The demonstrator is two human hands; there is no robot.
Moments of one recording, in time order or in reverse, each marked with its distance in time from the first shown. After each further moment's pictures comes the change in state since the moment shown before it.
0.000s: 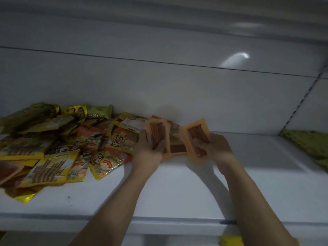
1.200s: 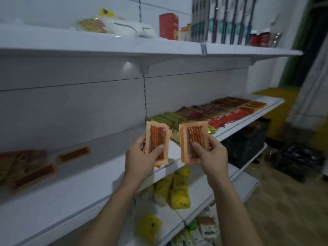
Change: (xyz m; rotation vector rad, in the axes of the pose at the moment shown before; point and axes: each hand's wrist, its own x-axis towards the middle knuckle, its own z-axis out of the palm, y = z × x) left_hand -0.216 0.113 0.262 -0.039 -0.619 0.194; right_hand -0.231 0.075 -0.299 0.208 0.854 0.022
